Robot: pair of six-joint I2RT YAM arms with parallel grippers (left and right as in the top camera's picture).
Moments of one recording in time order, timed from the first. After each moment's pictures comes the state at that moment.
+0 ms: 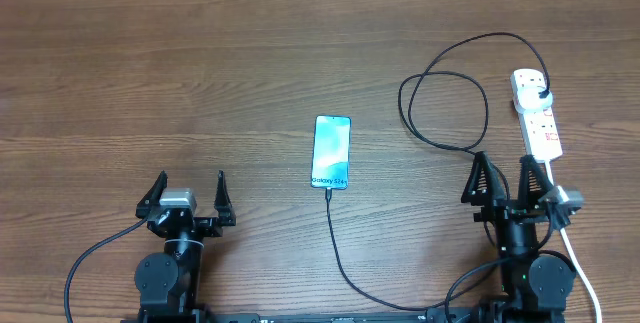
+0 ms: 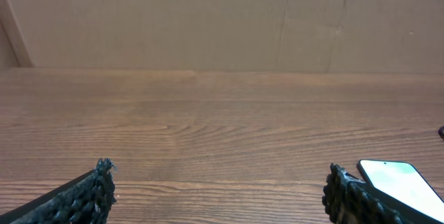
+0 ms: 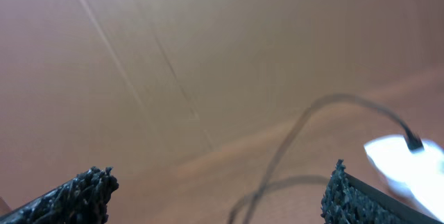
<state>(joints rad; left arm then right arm) 0.02 0.01 0.01 -0.08 0.03 -0.04 -0.05 0.01 0.02 0.12 -0.08 0.46</state>
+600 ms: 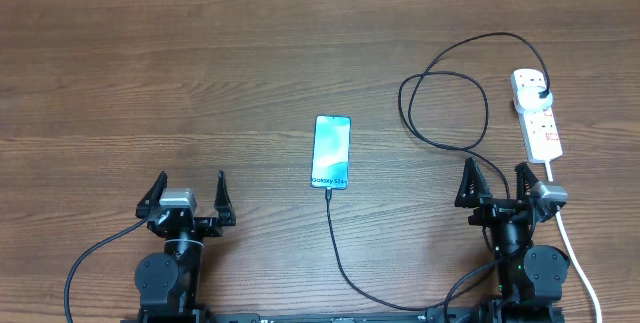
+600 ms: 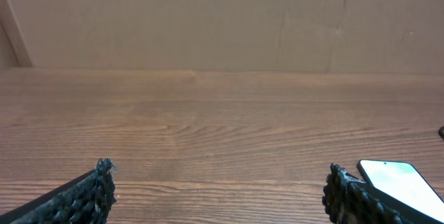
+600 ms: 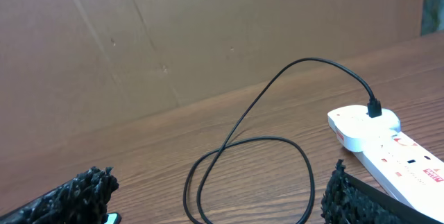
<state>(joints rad) 0.02 0.01 0.01 -0.08 0.03 -0.04 -0.05 0.01 0.02 -0.03 -0.06 0.31</state>
